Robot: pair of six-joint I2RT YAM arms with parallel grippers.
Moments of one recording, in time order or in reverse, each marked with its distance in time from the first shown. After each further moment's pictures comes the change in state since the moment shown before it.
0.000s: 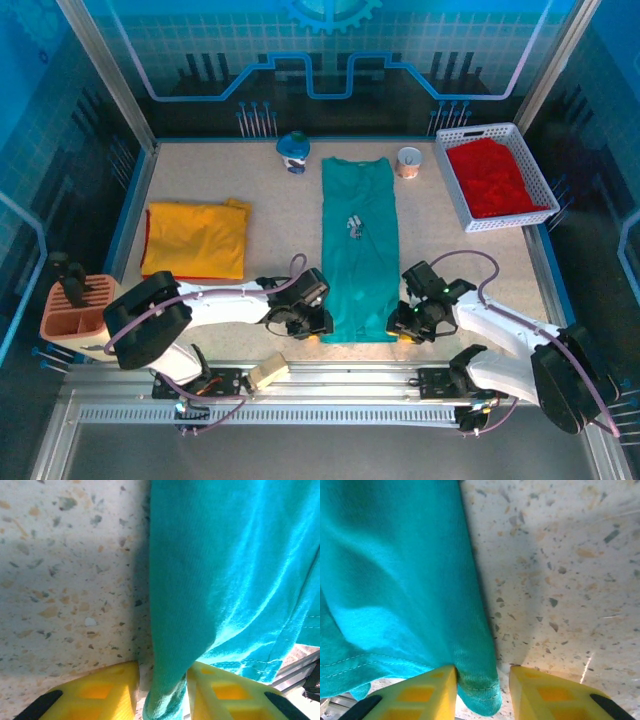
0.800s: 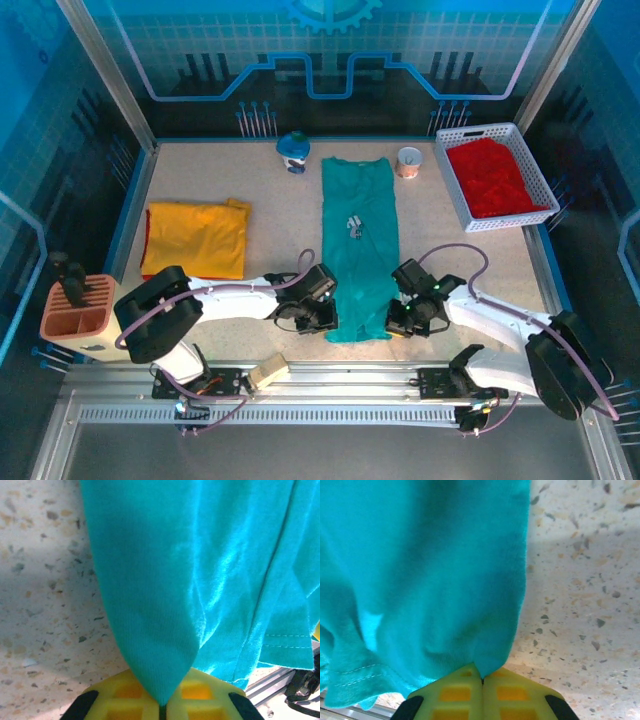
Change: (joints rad) left arm -0.002 0.058 0.055 0.038 0.000 0.006; right arm 0.072 0.048 0.053 0.019 0.061 -0.005
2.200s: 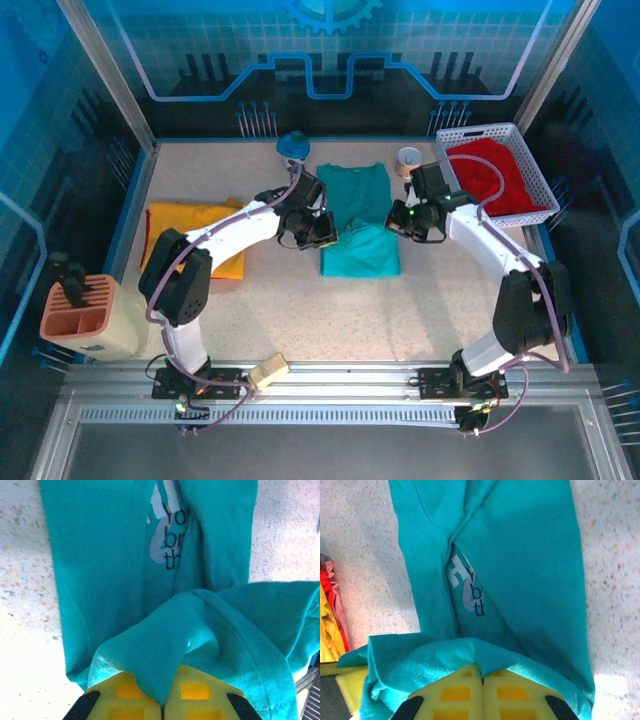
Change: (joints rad) left arm 0.407 0.248 0.633 -0.334 0.058 0.322; right arm -0.355 0.418 0.718 -0.011 0.001 -0.304
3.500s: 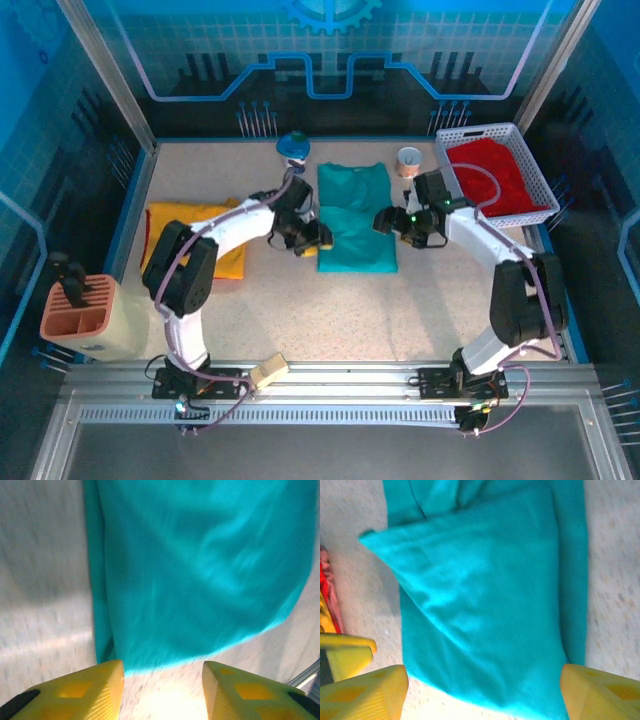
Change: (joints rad) left arm 0.048 0.011 -0.125 0.006 0.097 0.090; right arm -0.033 -0.024 -0.158 0.086 -0.072 -0.056
